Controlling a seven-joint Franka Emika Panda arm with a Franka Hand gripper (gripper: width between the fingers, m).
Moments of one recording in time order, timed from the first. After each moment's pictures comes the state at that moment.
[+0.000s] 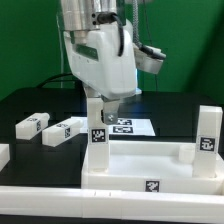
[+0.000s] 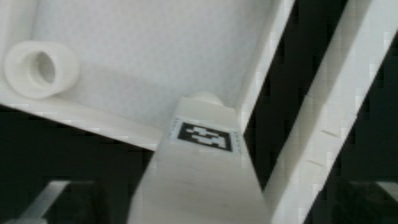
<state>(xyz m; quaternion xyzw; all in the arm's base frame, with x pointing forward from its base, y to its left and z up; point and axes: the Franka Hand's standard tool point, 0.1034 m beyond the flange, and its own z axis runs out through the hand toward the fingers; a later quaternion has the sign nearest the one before) 0.616 -0.058 0.115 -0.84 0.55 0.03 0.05</state>
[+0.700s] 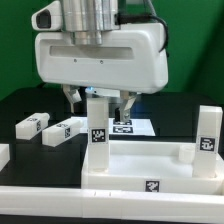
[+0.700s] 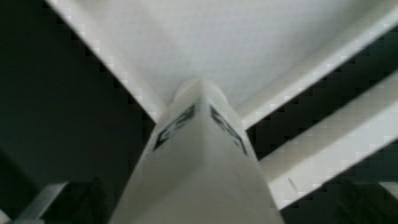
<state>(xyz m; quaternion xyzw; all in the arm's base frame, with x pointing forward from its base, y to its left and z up) 0.614 -0.059 0.111 -0.96 0.27 0.00 0.03</state>
